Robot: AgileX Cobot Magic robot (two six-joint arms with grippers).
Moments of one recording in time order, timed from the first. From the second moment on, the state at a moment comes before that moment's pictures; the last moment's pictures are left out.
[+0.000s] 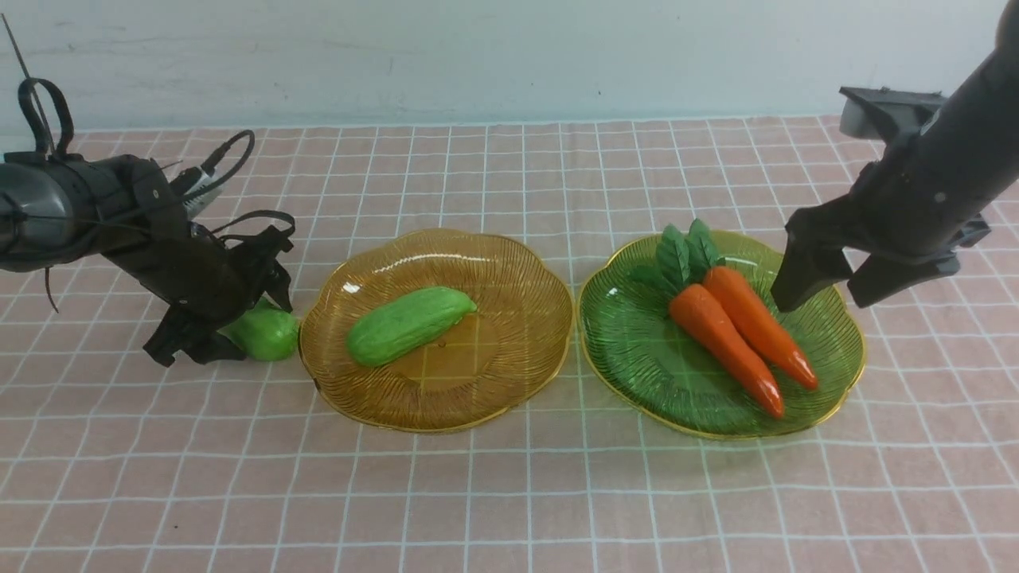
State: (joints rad) right arm 0.13 1.80 -1.50 0.29 1.24 -0.17; left arm 0.02 2.04 -1.38 -0.25 0.56 -0.68
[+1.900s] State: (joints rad) right arm 0.13 0.12 -0.34 0.28 0.35 -0.20; left arm -0.38 1.80 -1.42 -0.27 0.65 0.15
